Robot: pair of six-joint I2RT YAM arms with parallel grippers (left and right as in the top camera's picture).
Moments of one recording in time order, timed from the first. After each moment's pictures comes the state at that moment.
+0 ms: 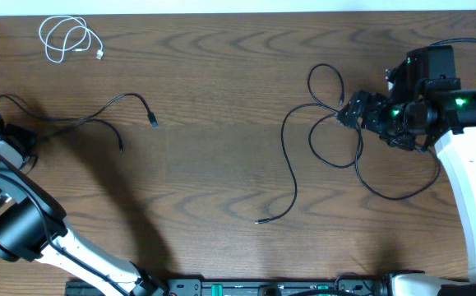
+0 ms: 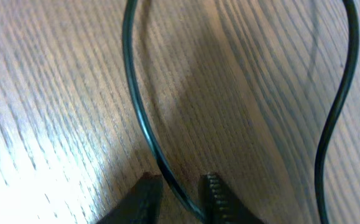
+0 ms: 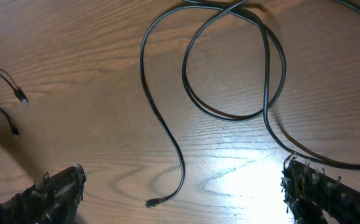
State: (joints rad) left arm 0.79 2.10 1.32 -0.15 0.06 -0.44; right arm 0.07 1.46 1.41 -1.14 -0.29 0.44
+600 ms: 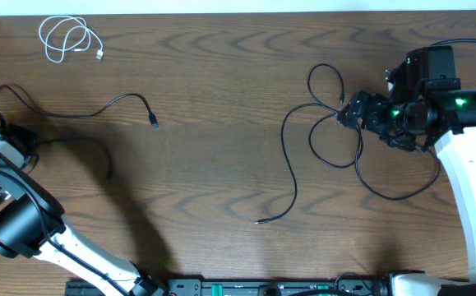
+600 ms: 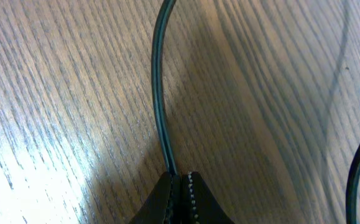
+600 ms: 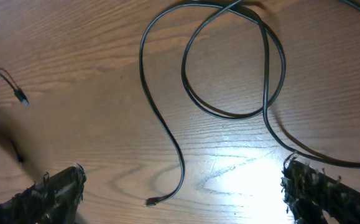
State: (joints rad) left arm 0.79 2.14 1.33 -0.11 0.07 -0.44; right arm 0.07 1.46 1.41 -1.14 -0.29 0.44
